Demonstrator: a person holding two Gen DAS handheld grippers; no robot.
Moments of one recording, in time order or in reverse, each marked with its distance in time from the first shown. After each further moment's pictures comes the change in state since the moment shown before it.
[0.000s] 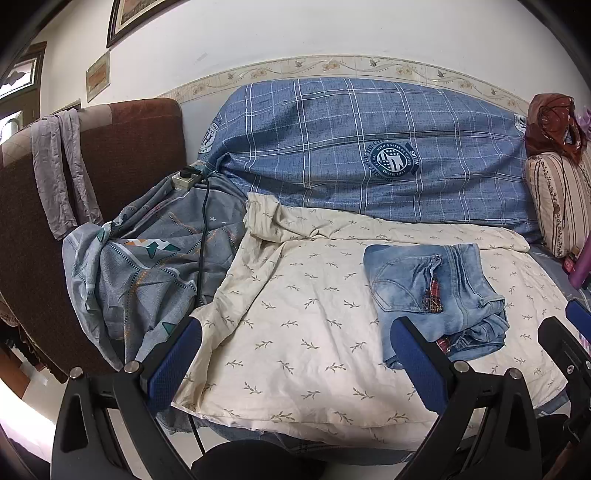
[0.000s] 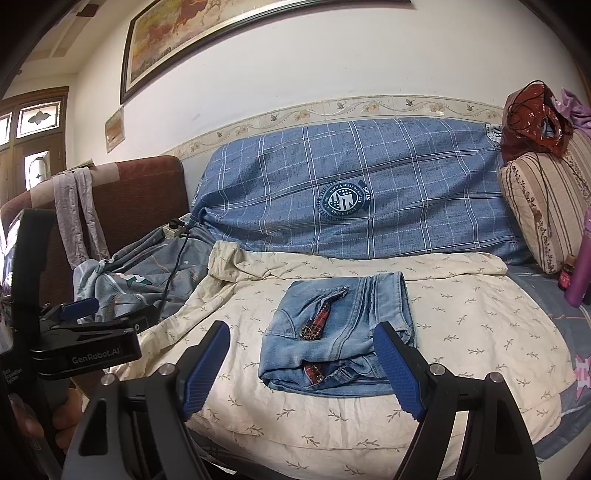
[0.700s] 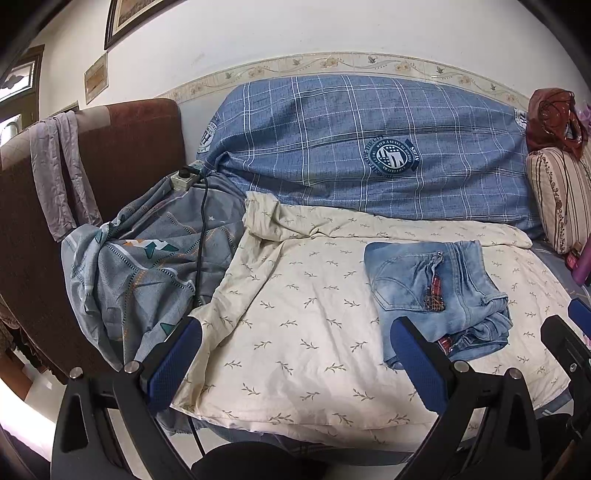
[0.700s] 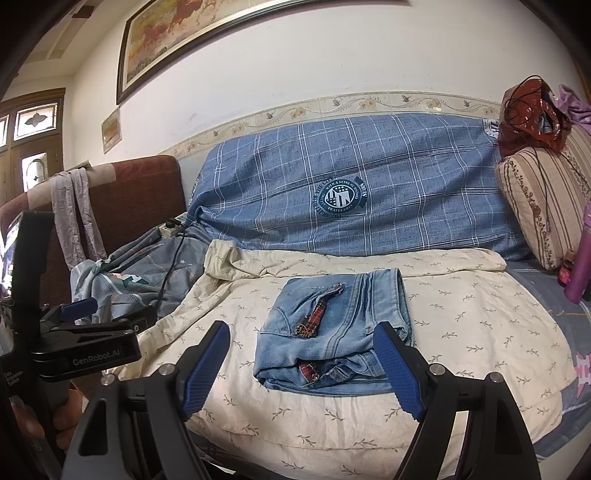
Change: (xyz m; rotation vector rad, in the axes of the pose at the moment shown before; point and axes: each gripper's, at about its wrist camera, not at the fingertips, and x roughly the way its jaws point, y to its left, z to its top) left arm 0.005 -0.006 0.000 0.010 0.006 0.009; right arm 0.003 -0.006 -0.001 0.012 0.008 -0.005
